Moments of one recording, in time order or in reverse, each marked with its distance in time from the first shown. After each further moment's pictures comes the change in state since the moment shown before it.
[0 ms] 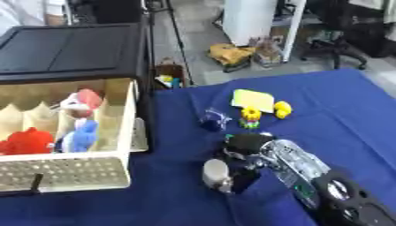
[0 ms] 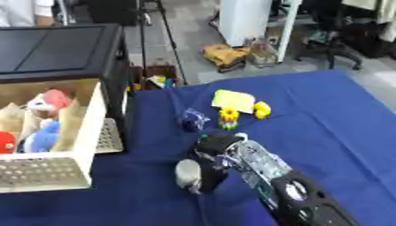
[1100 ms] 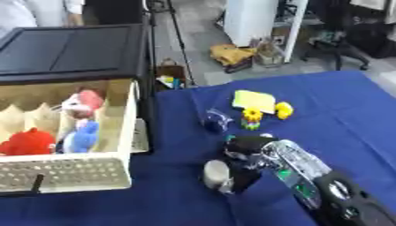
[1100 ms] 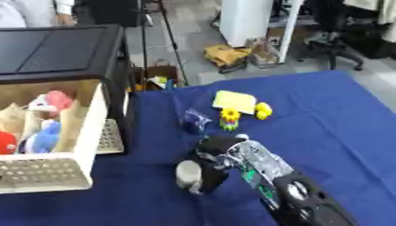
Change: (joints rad) left arm 0.000 -0.005 -0.006 0.000 -0.004 0.000 0.000; right arm -0.006 0.007 -0.023 0.015 -0.098 0.023 0.059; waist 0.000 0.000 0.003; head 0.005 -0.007
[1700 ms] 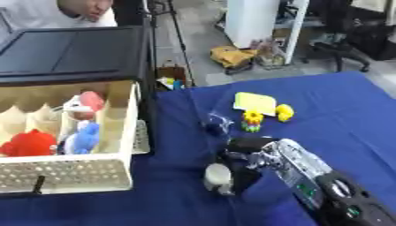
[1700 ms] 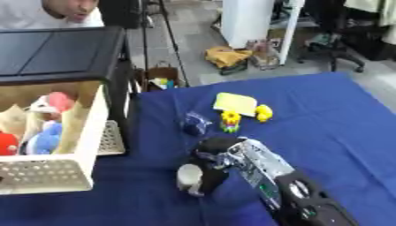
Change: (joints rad) left arm 0.001 0.000 -0.006 0.000 -0.006 0.000 0.000; right arm -0.003 0.003 0.000 -0.004 -0.013 0.015 0.013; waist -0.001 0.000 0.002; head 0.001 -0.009
